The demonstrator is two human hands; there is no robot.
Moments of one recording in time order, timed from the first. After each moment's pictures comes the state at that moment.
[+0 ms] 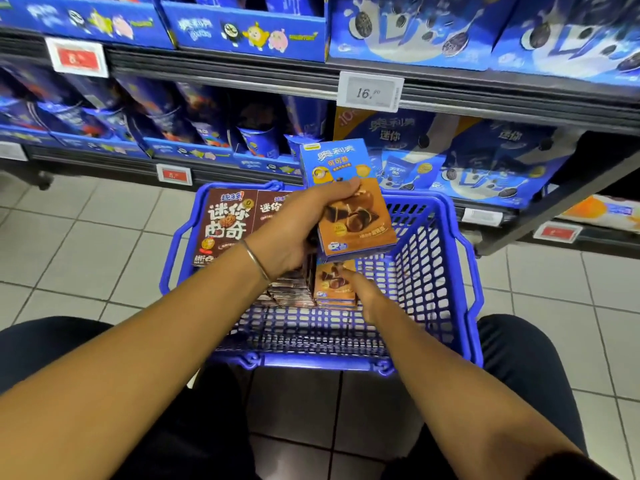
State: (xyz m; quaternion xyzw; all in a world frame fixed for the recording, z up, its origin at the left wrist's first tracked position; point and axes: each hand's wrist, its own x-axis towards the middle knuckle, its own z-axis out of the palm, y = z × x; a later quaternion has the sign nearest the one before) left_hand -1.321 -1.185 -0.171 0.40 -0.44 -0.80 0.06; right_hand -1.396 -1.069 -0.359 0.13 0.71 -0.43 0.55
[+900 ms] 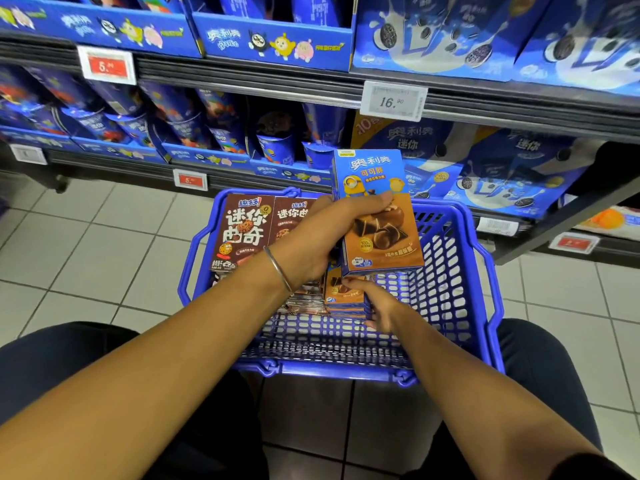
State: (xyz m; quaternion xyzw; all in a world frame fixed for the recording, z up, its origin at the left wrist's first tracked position) left_hand -1.315 -1.182 -0.161 0.39 -0.47 -0.79 0.04; right_hand -1.403 -1.063 -0.377 0.08 0.69 -0.37 0.62
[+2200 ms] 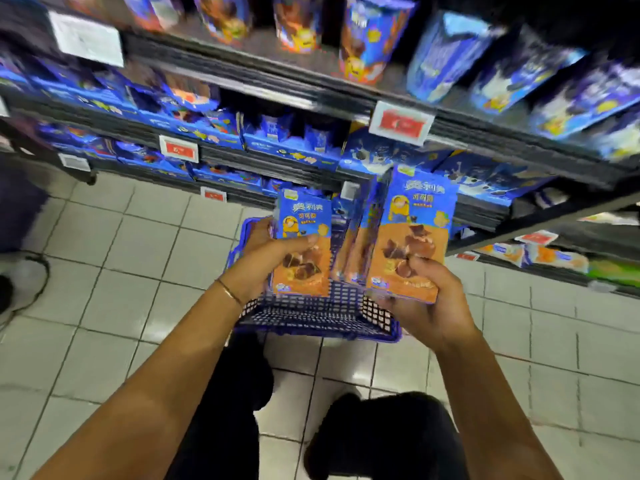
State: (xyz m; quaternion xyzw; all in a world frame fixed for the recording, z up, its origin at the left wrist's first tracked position) left_hand -1.236 -1.231 0.077 0.49 -0.43 -0.76 0.05; right_hand -1.382 -1.034 0.125 0.07 0.50 -0.68 0.53
